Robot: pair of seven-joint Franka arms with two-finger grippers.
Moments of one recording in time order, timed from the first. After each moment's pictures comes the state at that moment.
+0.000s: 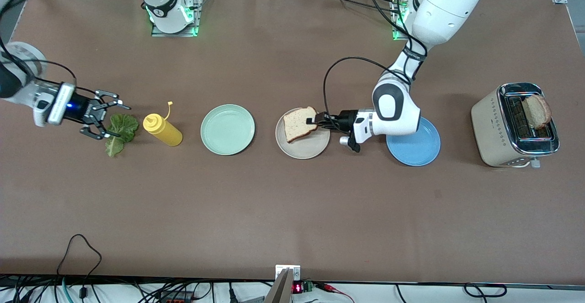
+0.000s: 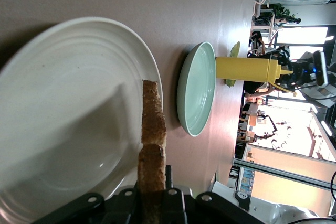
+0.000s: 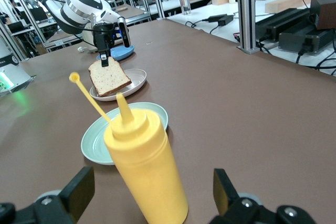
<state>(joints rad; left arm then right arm) -0.33 0.63 -0.15 -1.93 -1.51 2.17 0.81 -0.42 0.40 -0.02 -2.14 1.18 1.77 -2.32</state>
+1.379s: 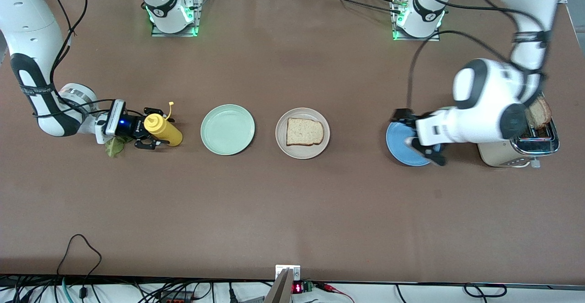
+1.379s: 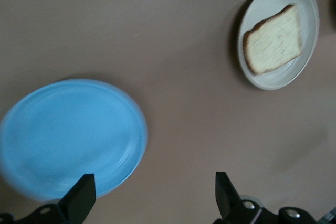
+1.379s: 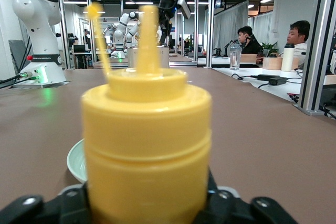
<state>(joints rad) -0.06 0.34 -0.07 -1.68 -0.23 1.71 0.41 -0.31 0.71 0.01 -1.99 1.30 1.61 -2.71</state>
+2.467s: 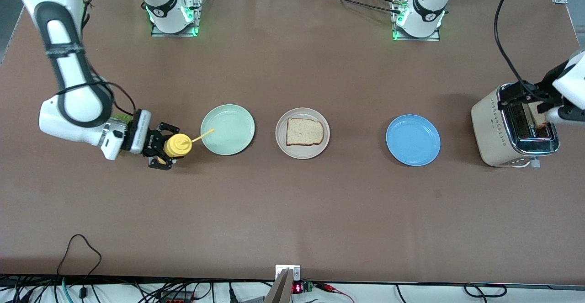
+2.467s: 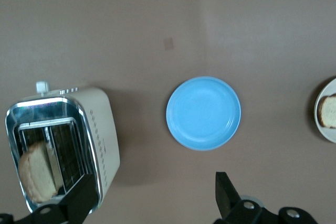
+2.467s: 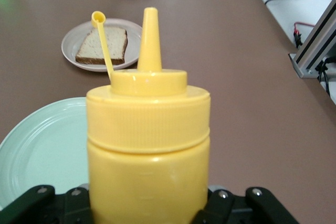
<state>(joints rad) 0.04 0.07 0.00 -1.61 -0.02 1.62 0.11 0.08 0.42 0.01 -1.90 0.99 2.21 -2.14</state>
